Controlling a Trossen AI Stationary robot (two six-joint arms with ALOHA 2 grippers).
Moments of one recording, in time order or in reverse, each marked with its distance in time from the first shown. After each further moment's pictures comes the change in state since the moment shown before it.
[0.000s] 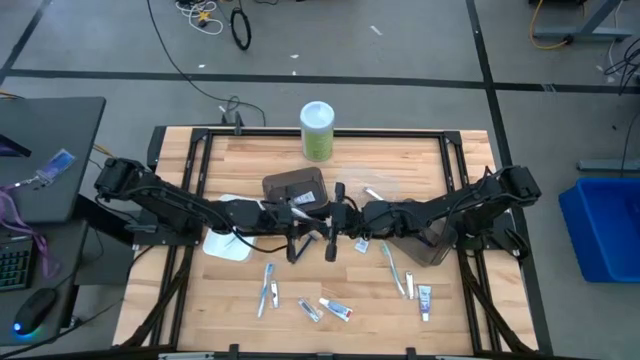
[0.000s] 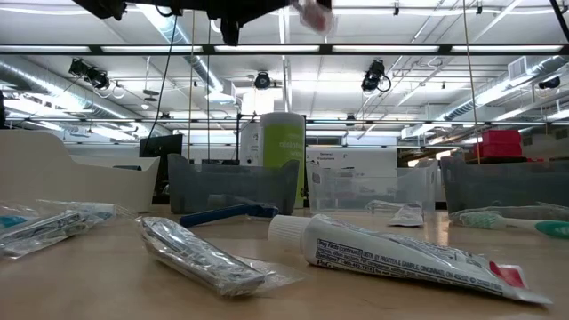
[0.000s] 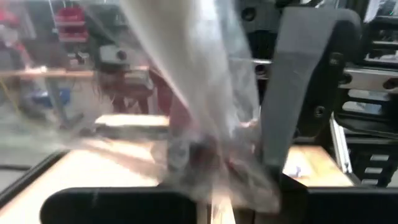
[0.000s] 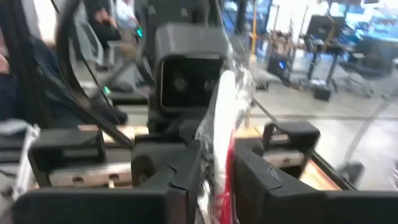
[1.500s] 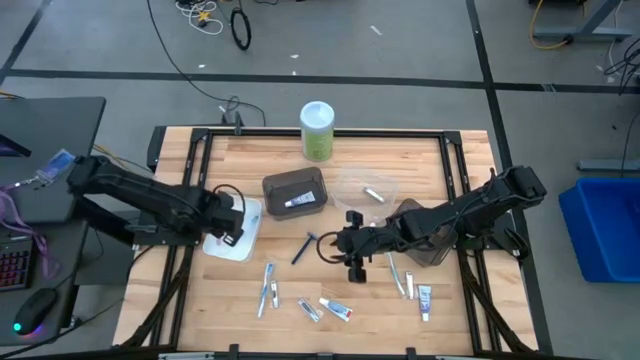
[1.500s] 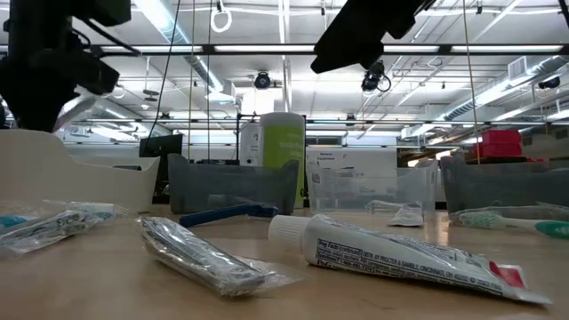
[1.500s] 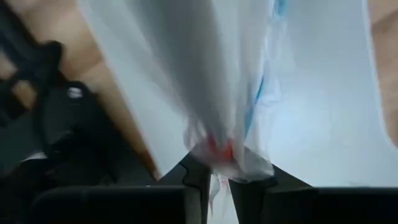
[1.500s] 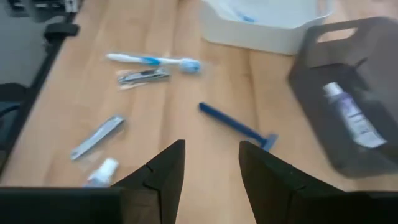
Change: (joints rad) left arm -0.001 -0.349 -0.005 -1.903 0.241 -1.238; right arm 0.075 -0.040 -0.001 -0.685 -0.158 0.237
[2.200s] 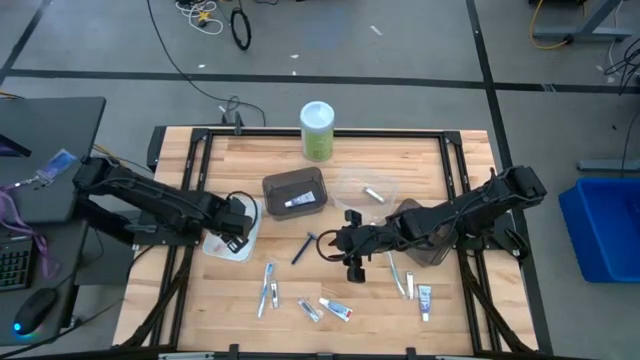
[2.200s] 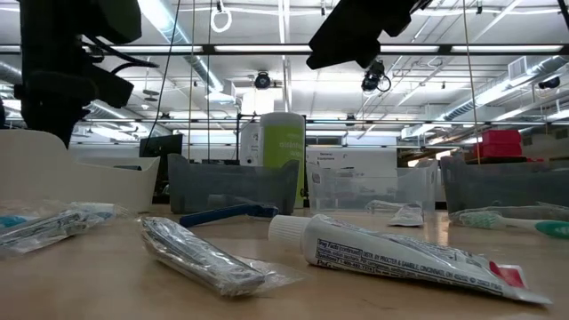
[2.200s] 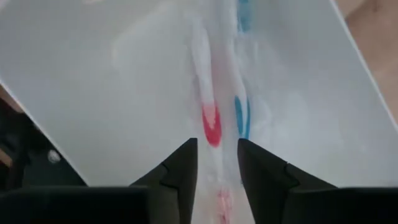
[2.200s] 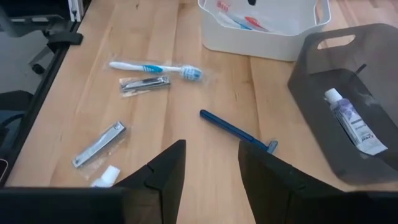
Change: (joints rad) left arm 0.000 0.093 -0.045 0.153 -0.055 0.237; right arm -0.003 0.000 0.000 0.027 -0.009 0.000
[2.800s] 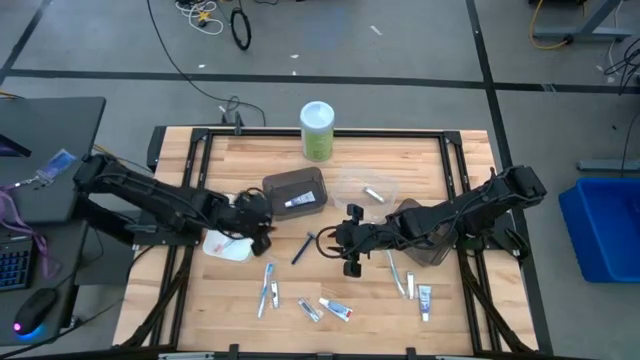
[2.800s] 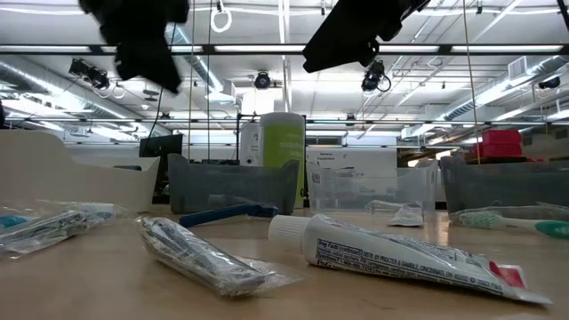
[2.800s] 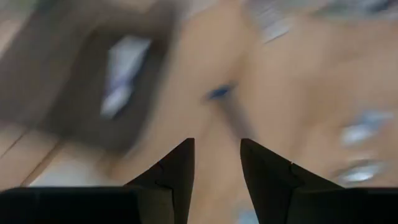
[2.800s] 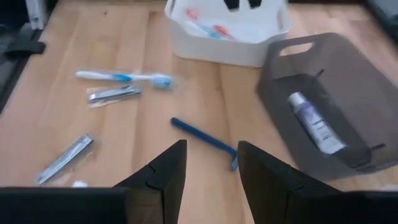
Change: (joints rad) left arm -0.055 -0.004 0.178 0.453 -0.203 0.323; right arm -0.005 0.000 0.000 0.003 0.105 -0.002
